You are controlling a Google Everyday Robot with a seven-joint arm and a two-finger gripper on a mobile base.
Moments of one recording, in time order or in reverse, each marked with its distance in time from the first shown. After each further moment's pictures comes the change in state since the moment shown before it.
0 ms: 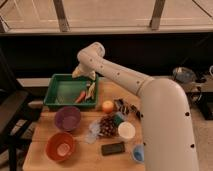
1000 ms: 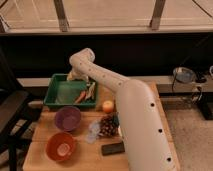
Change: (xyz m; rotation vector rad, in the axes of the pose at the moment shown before) arm 0.003 -0.023 0.079 -0.013 -0.047 -0.088
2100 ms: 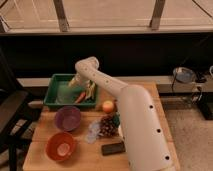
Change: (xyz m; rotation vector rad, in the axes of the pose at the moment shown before) arm -0.036 0.009 0.042 0.080 -0.102 0.125
